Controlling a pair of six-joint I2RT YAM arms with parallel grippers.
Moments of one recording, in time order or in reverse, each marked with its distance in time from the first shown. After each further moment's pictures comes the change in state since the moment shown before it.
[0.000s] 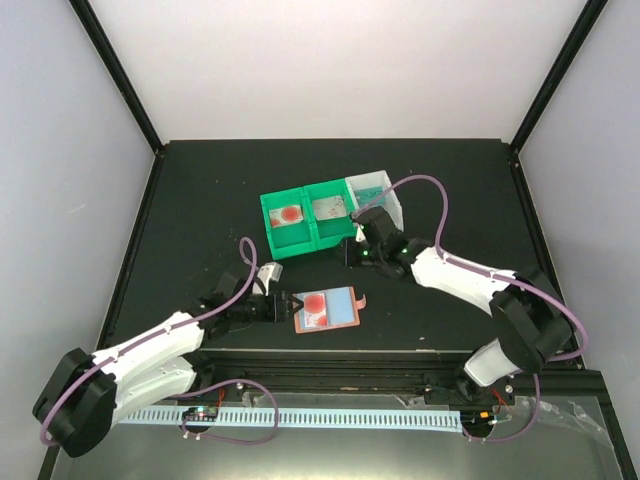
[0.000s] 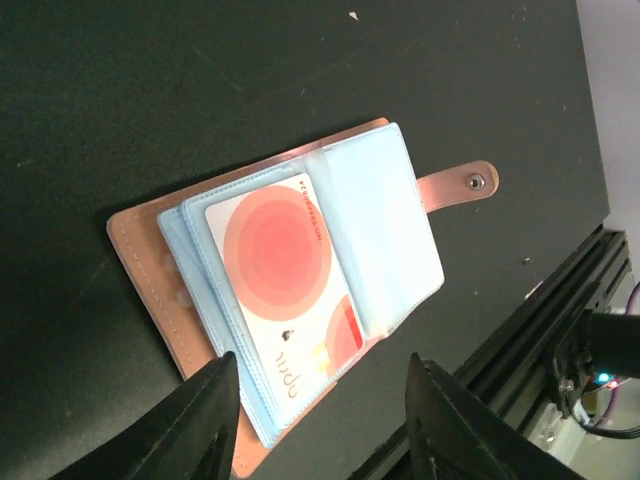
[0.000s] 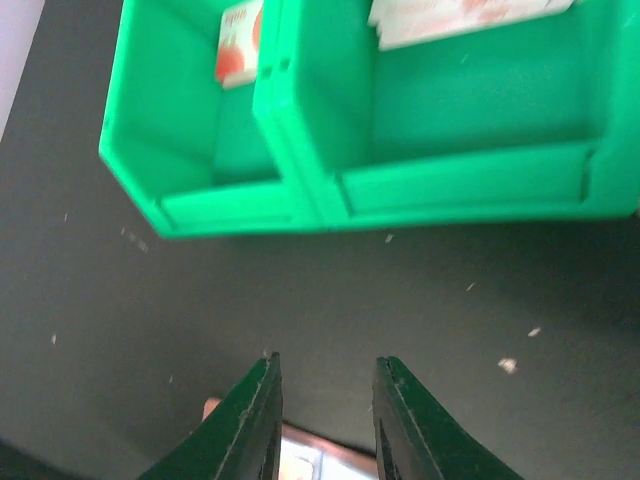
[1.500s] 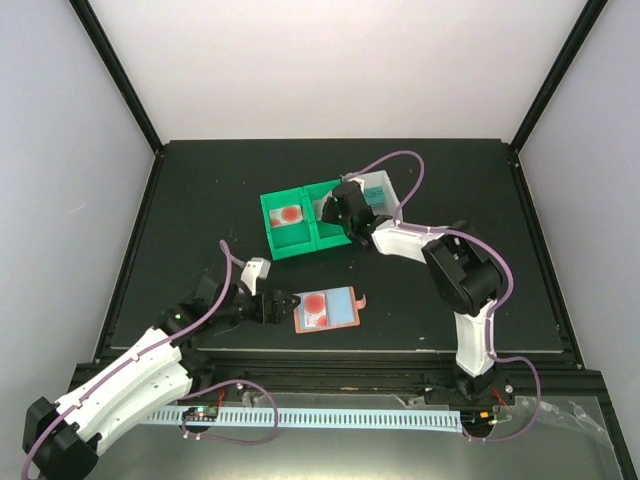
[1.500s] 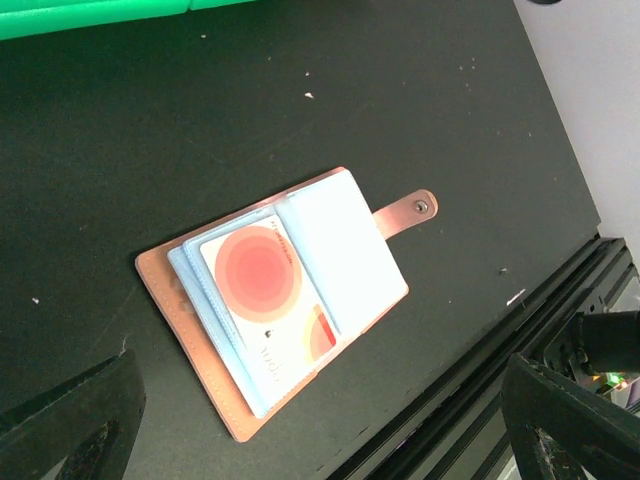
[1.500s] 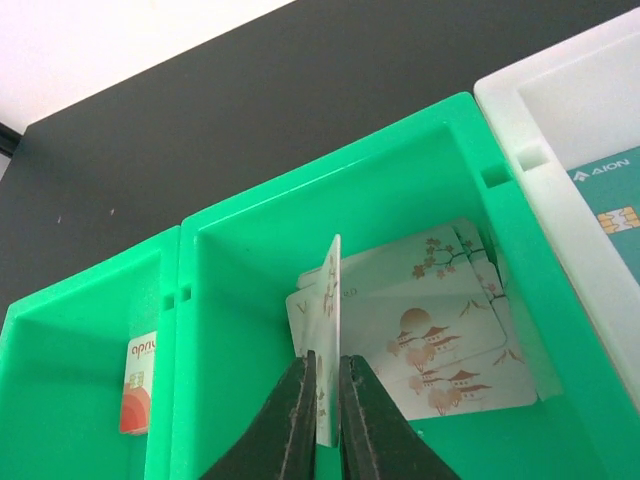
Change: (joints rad) left arm -0.013 -0.272 0.098 -0.280 -0.100 0.087; right arm -0.030 0.461 0.304 0.357 0.323 0.089
